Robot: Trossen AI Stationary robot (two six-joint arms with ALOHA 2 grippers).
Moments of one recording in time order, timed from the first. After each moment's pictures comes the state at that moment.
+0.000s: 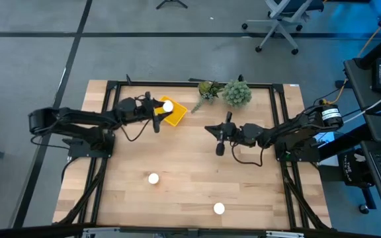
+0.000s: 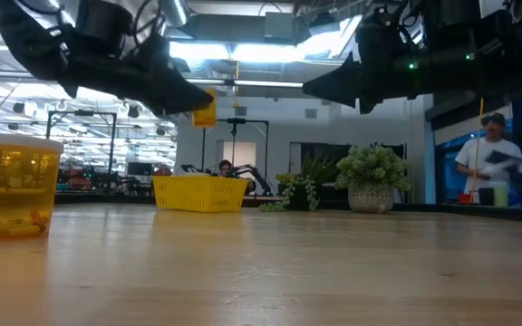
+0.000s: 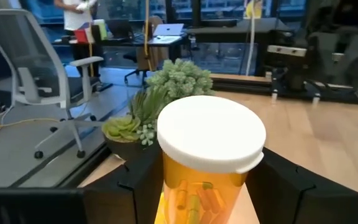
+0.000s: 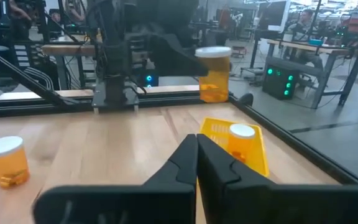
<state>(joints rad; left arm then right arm) 0.39 1.18 0.32 0.75 0.02 0.02 0.07 1.52 0.43 1.07 0.35 -0.03</state>
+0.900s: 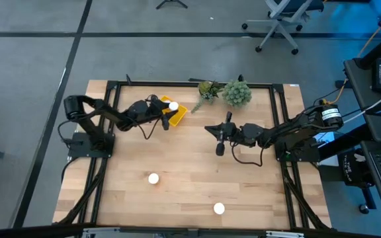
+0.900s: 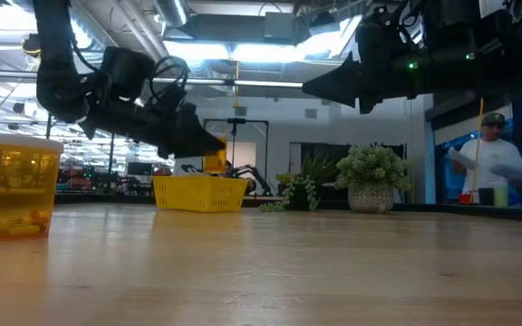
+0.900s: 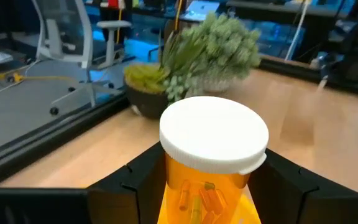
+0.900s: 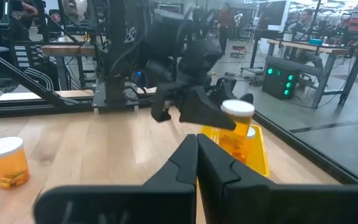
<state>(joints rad) 0.43 1.65 0.32 1.16 -0.06 -0.12 0.07 1.52 0.43 1.07 0.35 -0.03</state>
